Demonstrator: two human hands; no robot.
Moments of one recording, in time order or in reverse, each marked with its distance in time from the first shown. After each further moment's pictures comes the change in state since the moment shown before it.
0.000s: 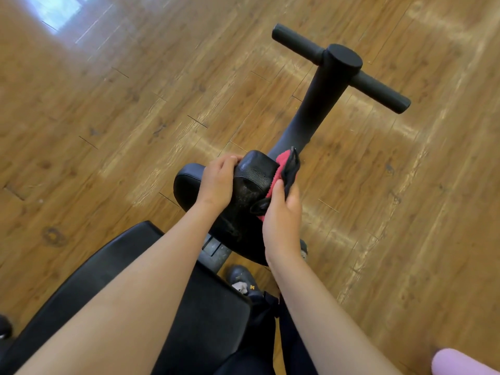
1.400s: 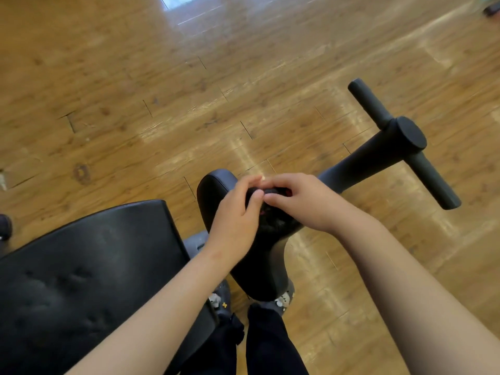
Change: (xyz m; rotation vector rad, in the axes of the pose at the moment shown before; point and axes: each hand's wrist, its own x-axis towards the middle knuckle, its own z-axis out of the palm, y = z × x) left_hand -0.065 0.041 0.011 -0.088 0.291 -0.039; right_hand 0.085 -0.104 0.002 -1.151 -1.120 -0.480
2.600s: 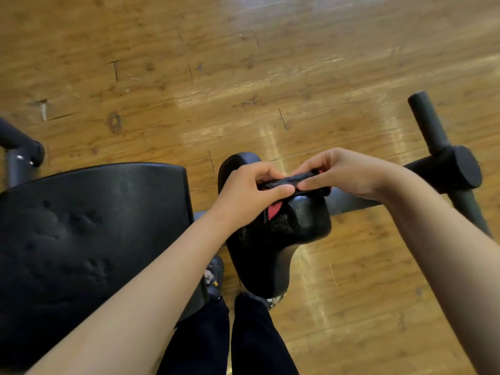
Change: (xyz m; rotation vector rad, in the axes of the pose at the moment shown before) left_hand 0.026 -0.022 -0.018 -0.019 0.037 -0.073; right_hand 0.072 0.036 -0.041 0.206 -0.460 0.030
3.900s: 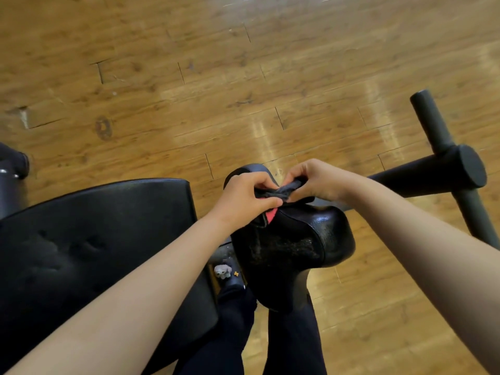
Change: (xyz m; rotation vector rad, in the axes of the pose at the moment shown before) left_hand 0.037 -0.033 -0.030 0.198 -0.058 0.009; right_hand 0.069 -0.002 0.020 -0.085 0.080 0.105
